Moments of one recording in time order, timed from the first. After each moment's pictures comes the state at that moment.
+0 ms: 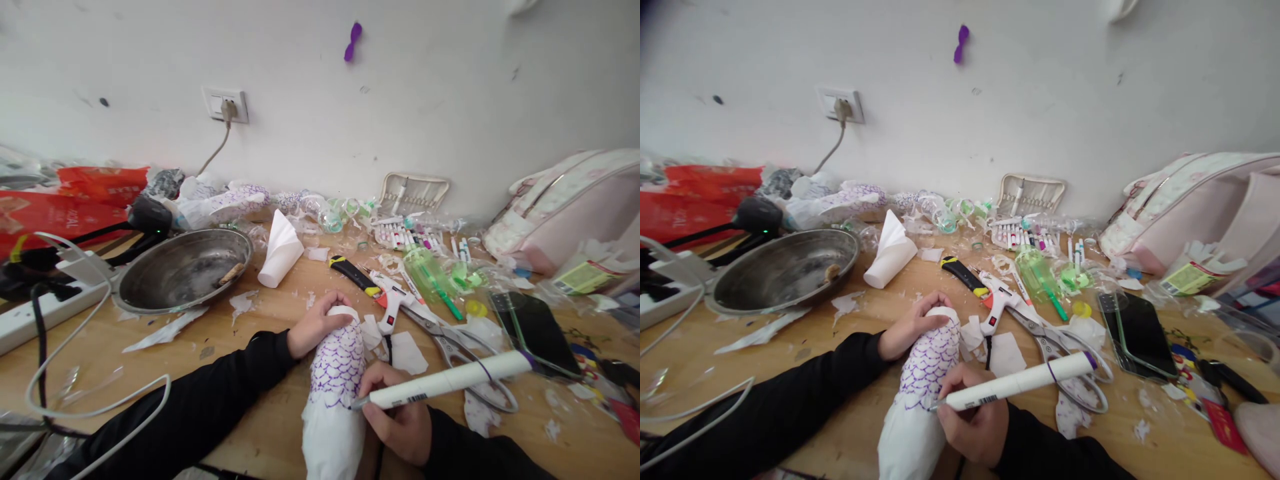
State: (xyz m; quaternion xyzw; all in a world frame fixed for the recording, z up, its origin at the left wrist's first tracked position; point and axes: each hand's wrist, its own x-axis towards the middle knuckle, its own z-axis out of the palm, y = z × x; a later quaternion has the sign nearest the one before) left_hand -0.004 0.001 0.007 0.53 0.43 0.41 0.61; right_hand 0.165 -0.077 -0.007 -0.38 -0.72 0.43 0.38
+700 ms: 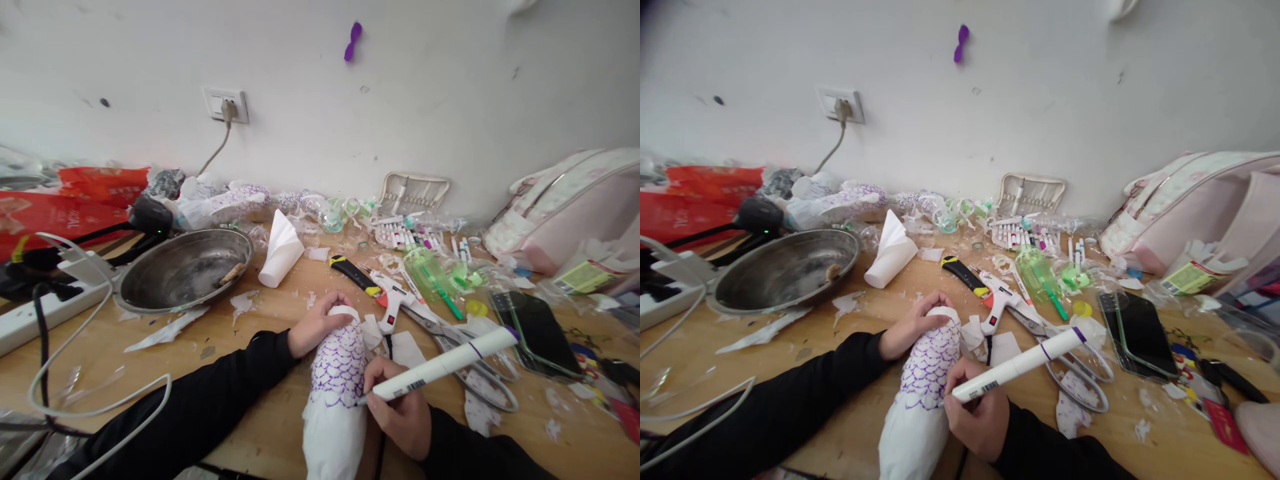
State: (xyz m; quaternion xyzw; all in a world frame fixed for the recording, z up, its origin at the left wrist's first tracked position) left_hand -0.004 0.002 0.006 0.53 0.44 0.40 0.60; right_hand 0.159 -0.073 0.003 -0.38 -0.69 0.46 0.41
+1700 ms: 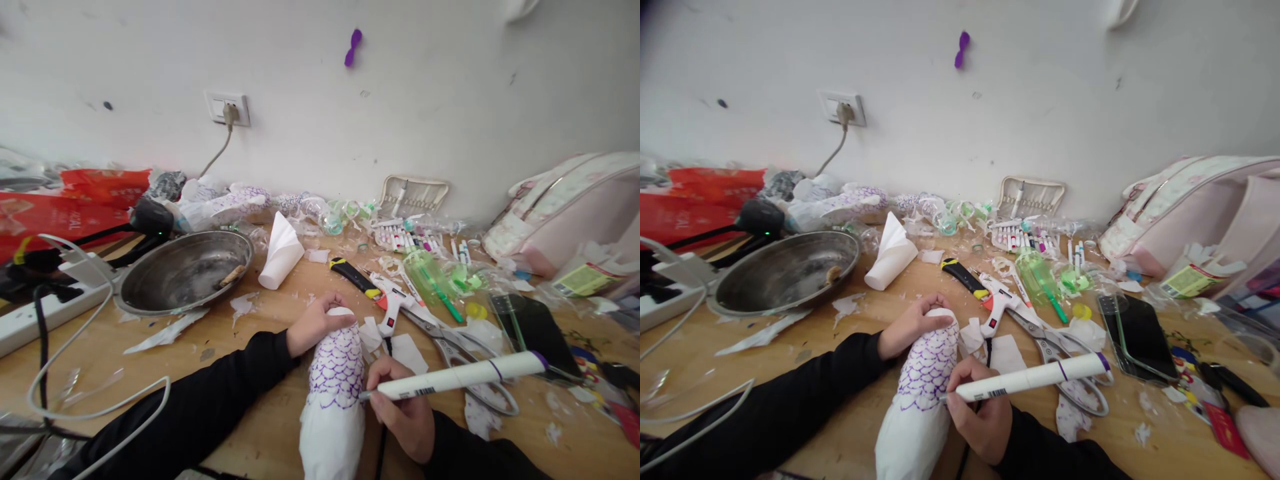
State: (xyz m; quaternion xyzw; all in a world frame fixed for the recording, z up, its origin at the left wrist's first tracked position) left_hand -0.003 0.005 0.012 0.49 0.50 0.38 0.61; right_hand 0.166 -0.075 -0.014 -0.37 -0.66 0.49 0.43
